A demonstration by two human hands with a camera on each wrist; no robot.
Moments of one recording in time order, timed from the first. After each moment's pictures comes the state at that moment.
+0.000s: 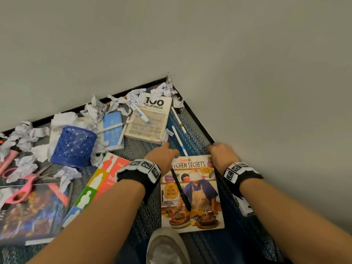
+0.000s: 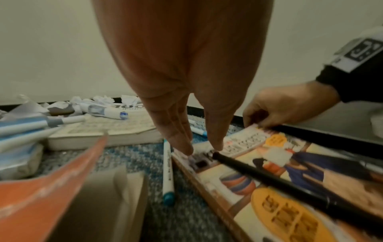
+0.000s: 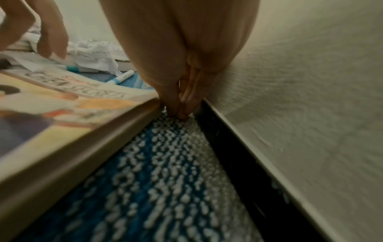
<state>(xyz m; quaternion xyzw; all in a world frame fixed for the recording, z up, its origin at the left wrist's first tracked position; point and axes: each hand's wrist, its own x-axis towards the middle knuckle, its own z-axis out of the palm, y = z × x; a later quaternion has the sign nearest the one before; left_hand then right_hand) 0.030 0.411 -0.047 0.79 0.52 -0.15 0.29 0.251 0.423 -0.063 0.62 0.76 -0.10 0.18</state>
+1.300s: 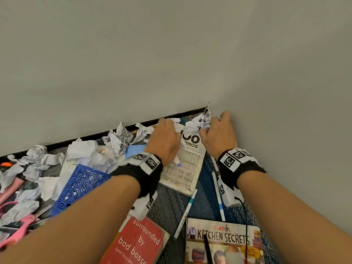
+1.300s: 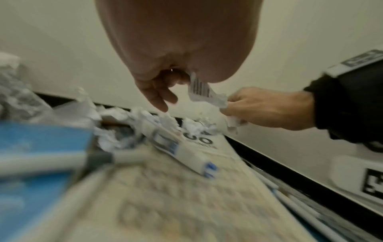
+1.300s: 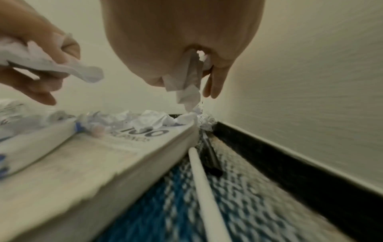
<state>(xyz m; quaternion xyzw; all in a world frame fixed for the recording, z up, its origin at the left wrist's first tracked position) -0.055 0.555 -0.041 0.66 0.69 0.19 0.22 0.105 0.611 -0.054 0.64 0.75 -0.08 -0.13</state>
